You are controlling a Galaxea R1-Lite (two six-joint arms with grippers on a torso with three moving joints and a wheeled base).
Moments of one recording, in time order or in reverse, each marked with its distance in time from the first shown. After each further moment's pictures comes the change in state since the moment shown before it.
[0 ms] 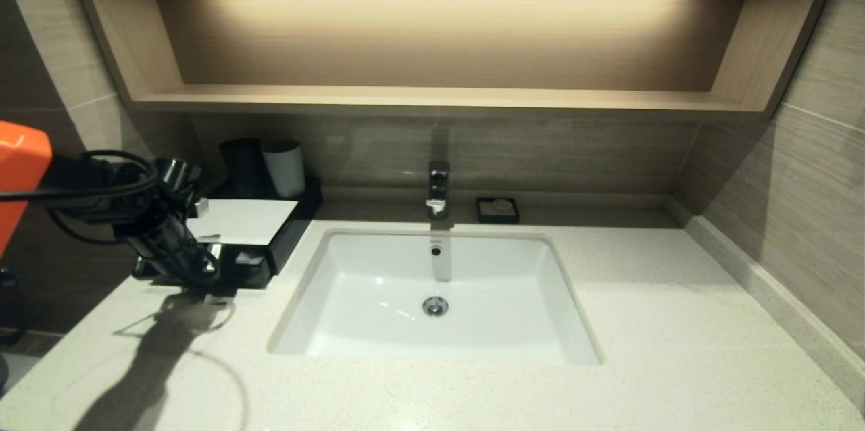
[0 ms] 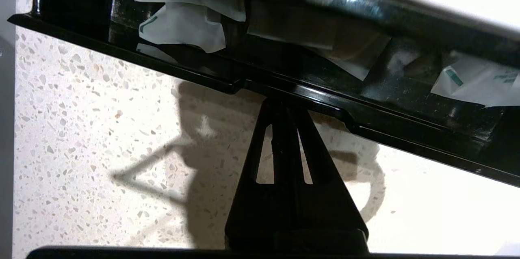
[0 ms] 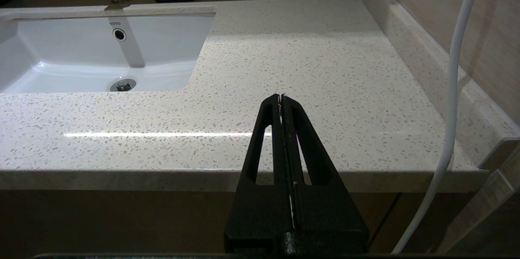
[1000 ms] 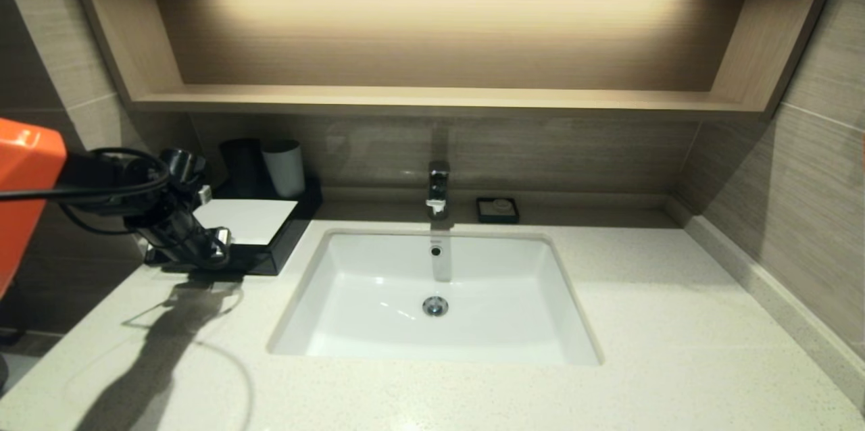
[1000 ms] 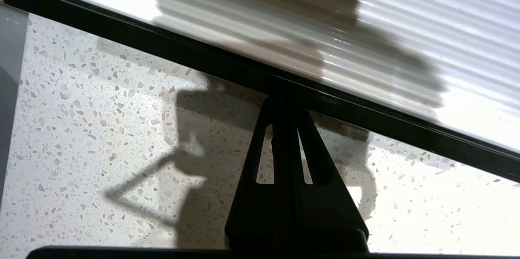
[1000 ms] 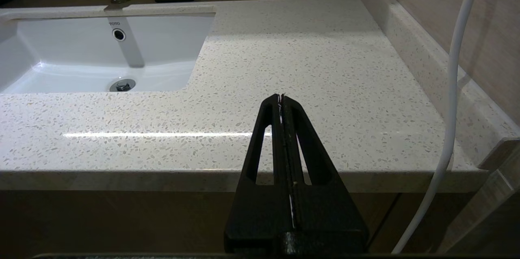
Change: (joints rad) left arm -0.001 0.046 -0.086 -0.038 -0.004 -0.046; right arm 0.000 0.000 0.000 0.000 0.000 0.000
